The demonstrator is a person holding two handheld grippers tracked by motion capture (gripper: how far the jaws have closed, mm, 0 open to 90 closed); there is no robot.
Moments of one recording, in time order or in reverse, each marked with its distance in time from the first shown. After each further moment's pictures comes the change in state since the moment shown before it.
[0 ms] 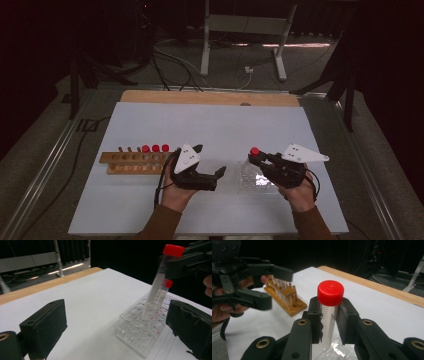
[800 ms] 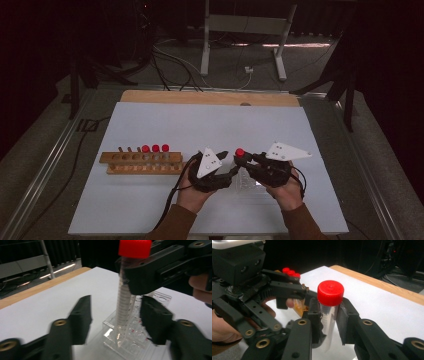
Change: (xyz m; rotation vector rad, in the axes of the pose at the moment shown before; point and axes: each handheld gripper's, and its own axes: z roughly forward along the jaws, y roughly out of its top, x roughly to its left) left arm -0.026 0.002 0.025 0.014 -0.032 0.103; right arm 0.019 0.010 0.024 0.018 0.080 -0.020
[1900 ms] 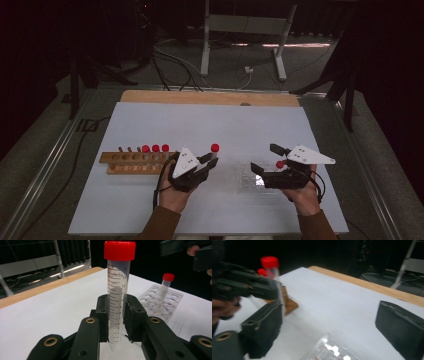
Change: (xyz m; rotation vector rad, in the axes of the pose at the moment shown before) left arm 0.033 -0.015 -0.043 -0.021 0.066 -0.067; right arm -0.022 -0.016 -0.040 -0.027 -0.172 0.047
